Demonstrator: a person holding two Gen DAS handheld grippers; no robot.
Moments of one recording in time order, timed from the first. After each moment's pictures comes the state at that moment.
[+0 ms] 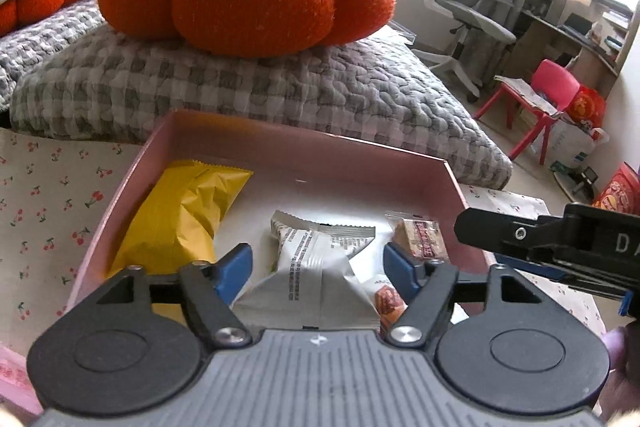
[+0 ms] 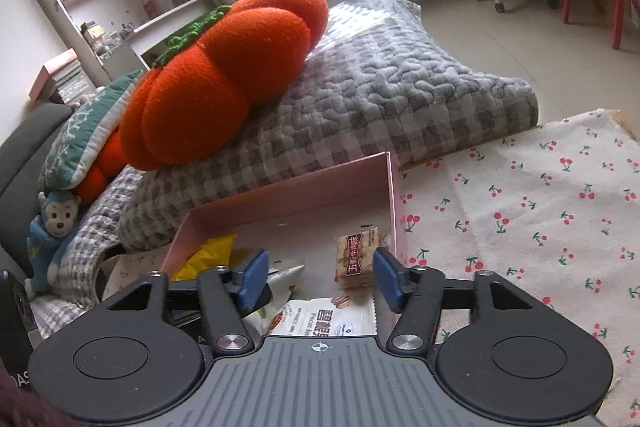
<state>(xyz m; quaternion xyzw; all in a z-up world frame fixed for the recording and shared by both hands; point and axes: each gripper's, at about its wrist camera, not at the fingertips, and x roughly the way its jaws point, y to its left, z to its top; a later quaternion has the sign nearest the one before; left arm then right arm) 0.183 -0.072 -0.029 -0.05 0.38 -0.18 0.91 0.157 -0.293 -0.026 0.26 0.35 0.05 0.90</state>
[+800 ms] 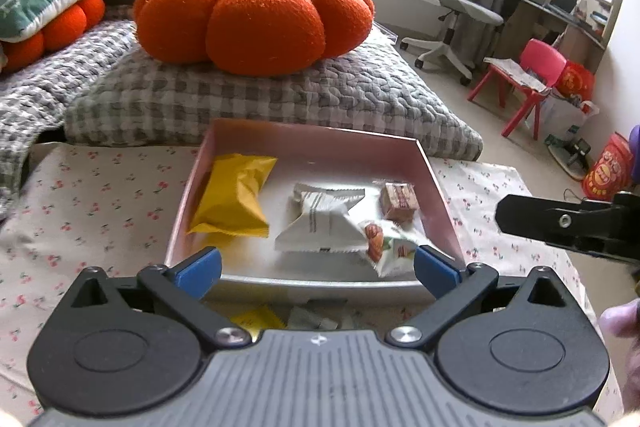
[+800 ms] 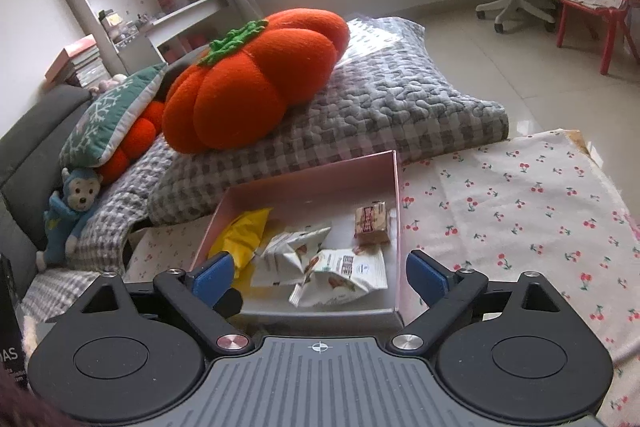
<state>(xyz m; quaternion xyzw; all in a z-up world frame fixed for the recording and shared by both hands) 0.121 -0.045 0.022 0.00 0.39 -0.18 0.90 0.081 -0.277 0.033 0.23 0.35 0.05 0.91</state>
